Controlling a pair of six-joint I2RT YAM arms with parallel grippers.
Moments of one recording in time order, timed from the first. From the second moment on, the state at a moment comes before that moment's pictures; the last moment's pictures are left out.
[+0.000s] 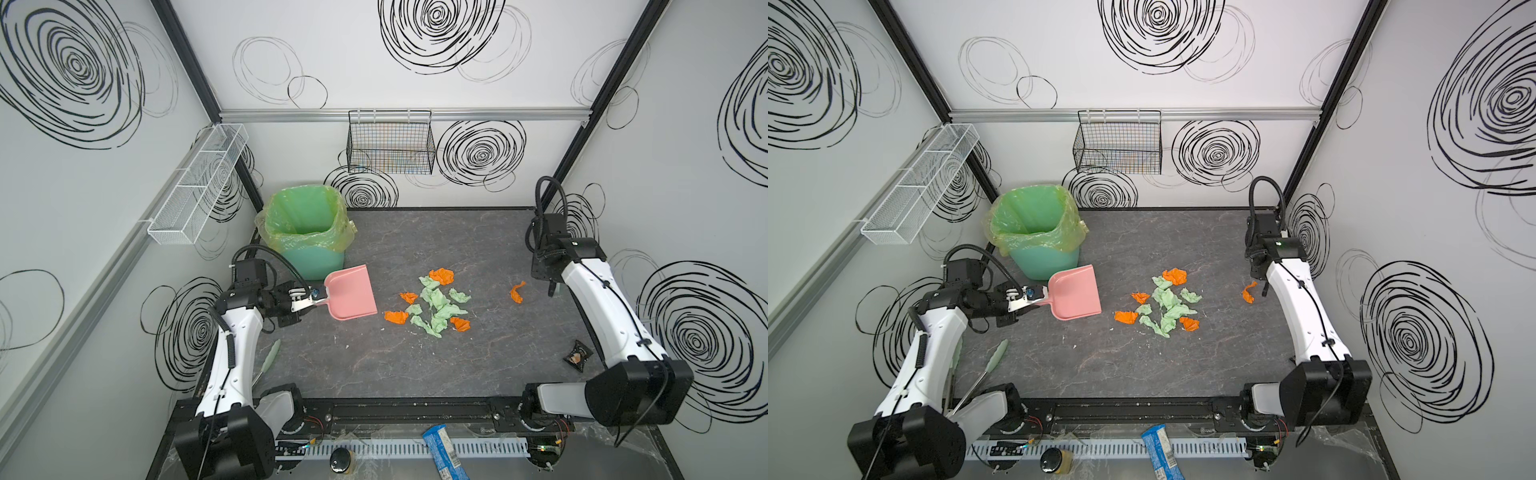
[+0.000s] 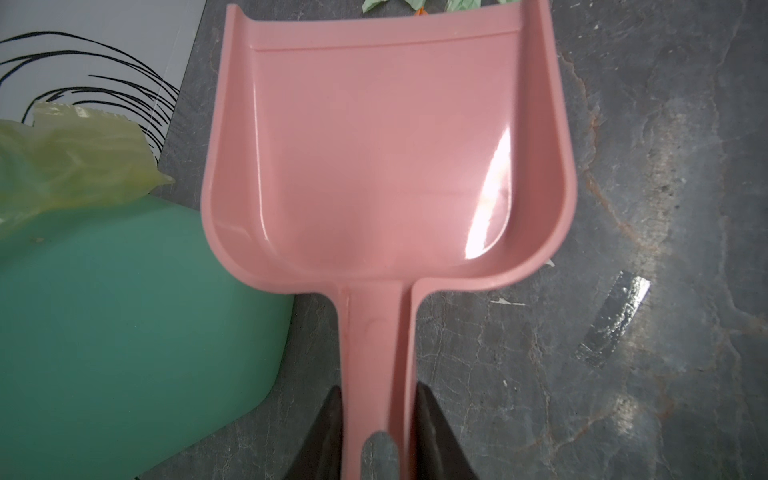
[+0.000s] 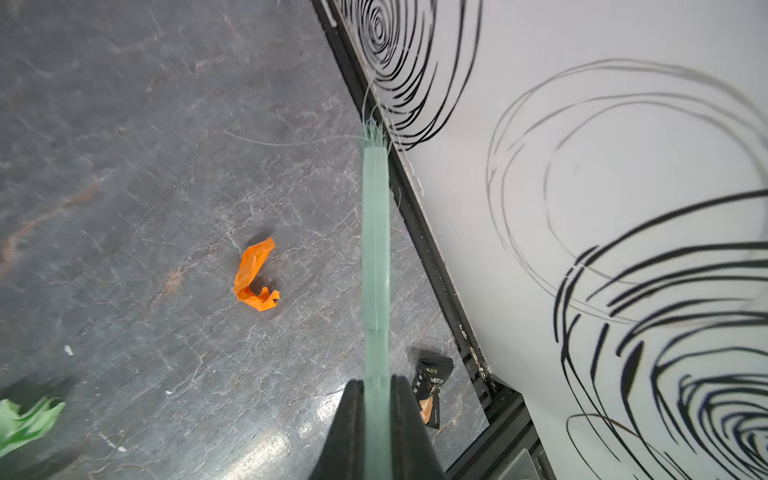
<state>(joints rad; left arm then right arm) 0.29 1.09 0.91 -0.98 0.63 1.55 0.02 1.38 1.31 -1.11 0.56 0.25</state>
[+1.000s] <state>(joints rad) 0.33 1.12 0.87 -1.00 0.60 1.60 0.52 1.72 1.44 -1.19 0.40 0.39</state>
